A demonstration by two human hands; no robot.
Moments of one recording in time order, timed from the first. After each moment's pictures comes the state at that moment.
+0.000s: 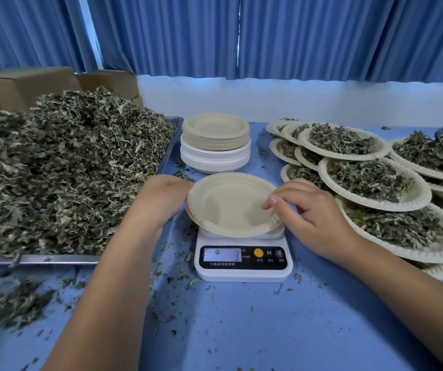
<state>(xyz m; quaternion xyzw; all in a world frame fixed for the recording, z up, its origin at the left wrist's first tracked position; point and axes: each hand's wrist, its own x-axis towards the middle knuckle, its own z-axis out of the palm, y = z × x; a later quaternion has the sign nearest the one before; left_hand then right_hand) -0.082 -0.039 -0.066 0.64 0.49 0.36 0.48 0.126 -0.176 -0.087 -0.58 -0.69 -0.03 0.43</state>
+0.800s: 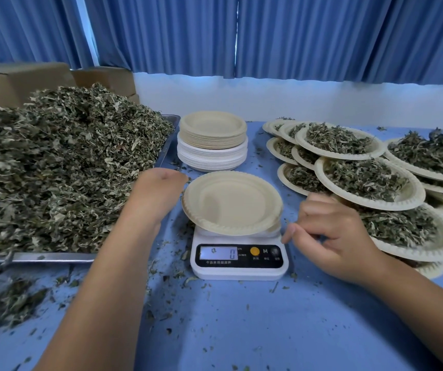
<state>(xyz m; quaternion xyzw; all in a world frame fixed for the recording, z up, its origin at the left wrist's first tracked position) -0.080 -0.034 -0.069 0.61 0.48 0.41 0.48 0.129 -0.209 -0.090 -0.52 -0.74 -0.11 0.41</state>
